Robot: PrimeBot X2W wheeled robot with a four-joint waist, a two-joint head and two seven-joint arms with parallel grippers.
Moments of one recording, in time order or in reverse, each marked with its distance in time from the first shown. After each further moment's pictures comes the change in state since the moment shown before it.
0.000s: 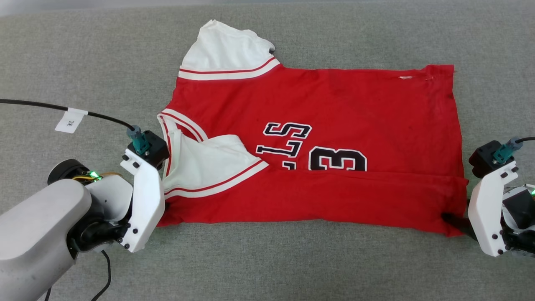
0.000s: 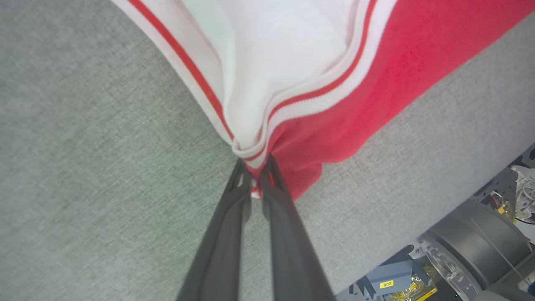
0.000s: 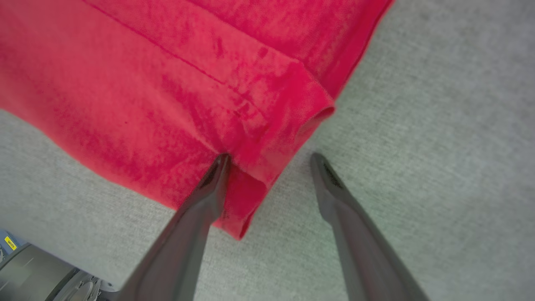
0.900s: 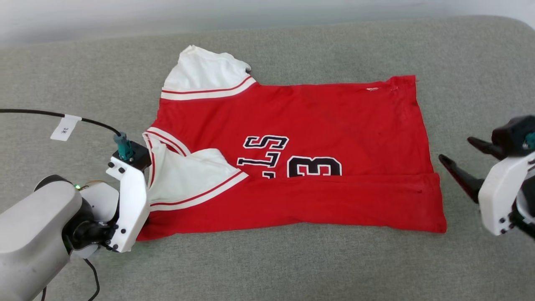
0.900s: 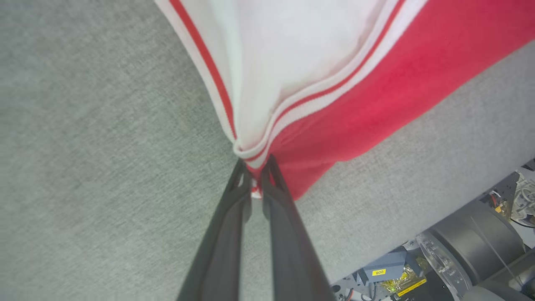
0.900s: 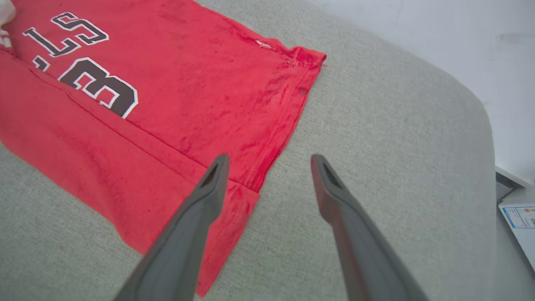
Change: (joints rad) left arm 0.011 -0.037 -0.017 0.190 -0.043 -0.001 0.055; right arm 0.068 0.053 -0.202 -0.128 -0.242 0.001 -0.387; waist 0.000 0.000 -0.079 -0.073
